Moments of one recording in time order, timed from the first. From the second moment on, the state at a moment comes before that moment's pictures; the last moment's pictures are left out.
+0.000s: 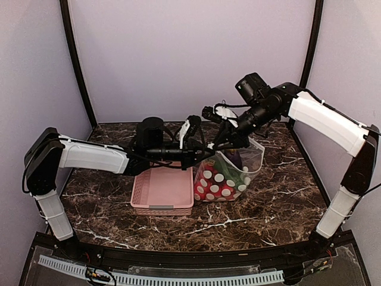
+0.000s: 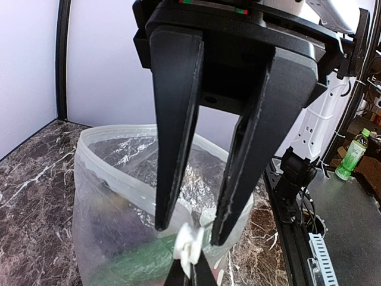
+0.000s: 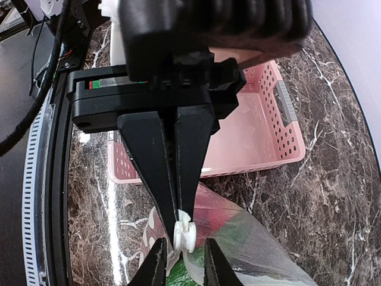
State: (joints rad) left arm -0.83 1.78 1.12 0.54 0.64 -0.13; right arm 0.70 1.68 1.73 -1.02 -0.54 -0.64
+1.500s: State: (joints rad) left arm -0.79 1.75 0.96 0.80 0.54 -0.27; right arm 0.56 1.66 1.68 -1.04 -0.47 -0.77
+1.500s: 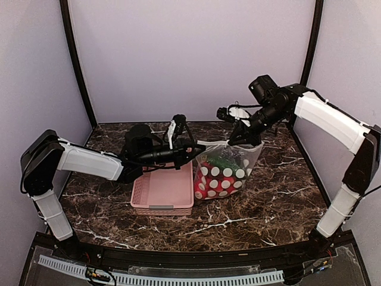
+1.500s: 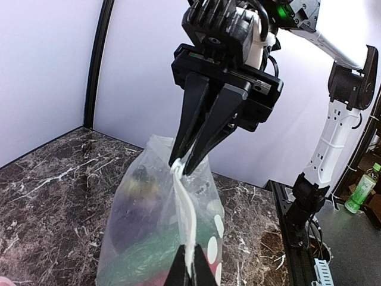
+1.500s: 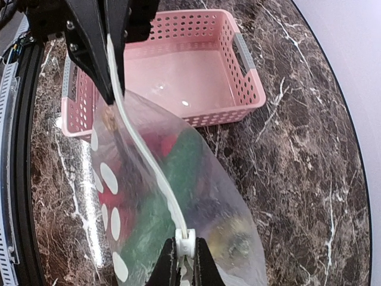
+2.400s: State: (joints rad) left arm -0.74 1.78 0.92 0.89 0.57 -0.35; right arm 0.32 1.56 1.53 -1.06 -0.42 -0.84
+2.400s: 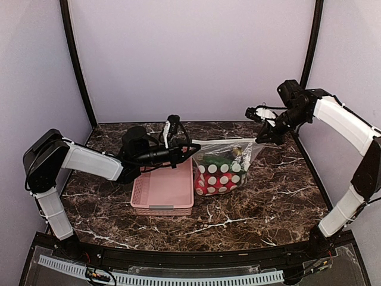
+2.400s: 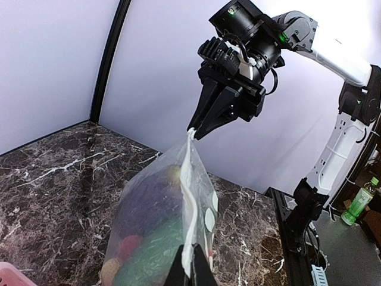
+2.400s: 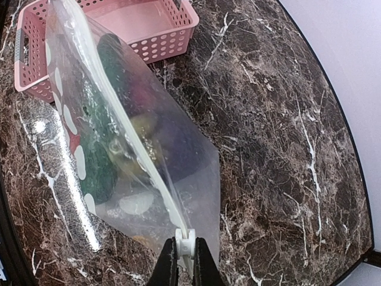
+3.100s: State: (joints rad) left arm -0.73 1.83 0.94 0.94 0.59 -0.40; right arm 0.25 1.54 1.50 -1.07 -0.40 -0.87
